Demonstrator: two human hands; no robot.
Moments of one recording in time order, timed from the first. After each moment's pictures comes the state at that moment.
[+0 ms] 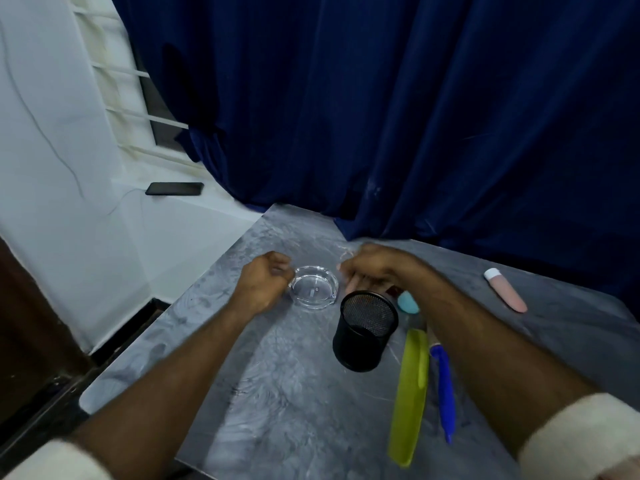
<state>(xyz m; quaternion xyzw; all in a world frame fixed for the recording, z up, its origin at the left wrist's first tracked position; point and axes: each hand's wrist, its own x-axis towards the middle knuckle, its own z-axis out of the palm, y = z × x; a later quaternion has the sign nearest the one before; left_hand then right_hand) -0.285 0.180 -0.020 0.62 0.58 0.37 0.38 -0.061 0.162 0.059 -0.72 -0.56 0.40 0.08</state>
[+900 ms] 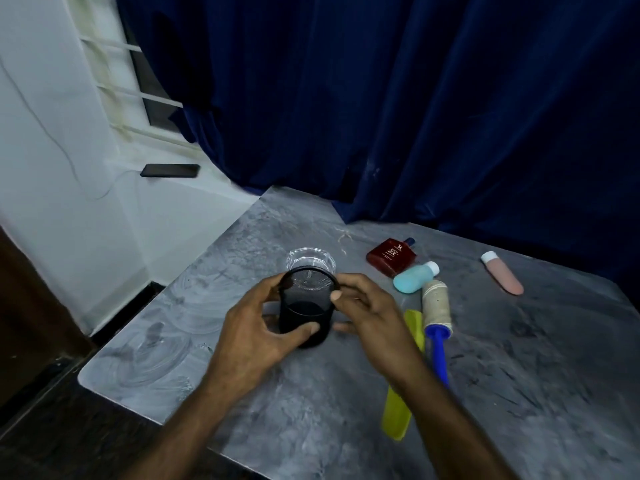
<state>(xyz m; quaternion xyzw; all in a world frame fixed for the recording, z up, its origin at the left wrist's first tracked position) -0.302 0.051 -0.039 0.67 0.46 0.48 0.34 -0.111 0.014 0.015 -0.58 -0.50 0.42 0.49</state>
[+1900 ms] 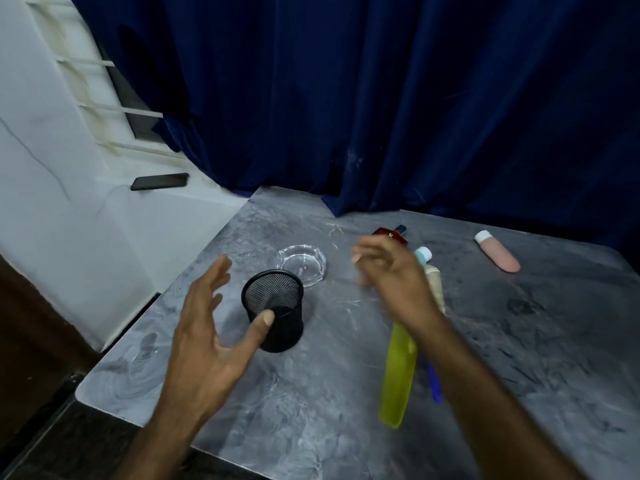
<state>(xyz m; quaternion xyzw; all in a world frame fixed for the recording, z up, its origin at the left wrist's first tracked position) -0.331 0.024 -0.014 0.68 0.48 0.49 0.26 -0.060 0.041 0.032 -0.60 -0.50 0.33 0.53</state>
